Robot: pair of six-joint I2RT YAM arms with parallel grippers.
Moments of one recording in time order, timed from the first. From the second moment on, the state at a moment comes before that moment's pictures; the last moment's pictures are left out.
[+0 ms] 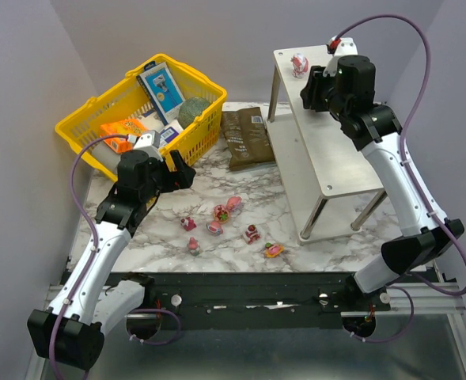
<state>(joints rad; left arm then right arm) -0.26 0.92 0.86 -0.36 0.11 -0.43 0.38 1.57 1.86 -0.59 0.17 0.13</state>
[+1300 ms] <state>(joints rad) -0.26 0.92 0.87 -0.36 0.11 -0.43 0.40 1.63 1.91 -0.57 0.23 0.15</state>
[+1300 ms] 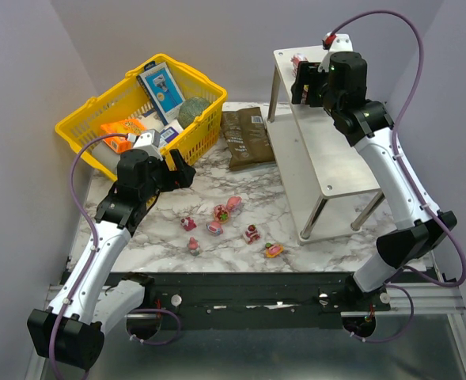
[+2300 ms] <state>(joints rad) -0.26 0.84 0.87 -0.42 0.07 -0.41 0.95 1.29 1.51 -0.41 -0.03 -0.12</state>
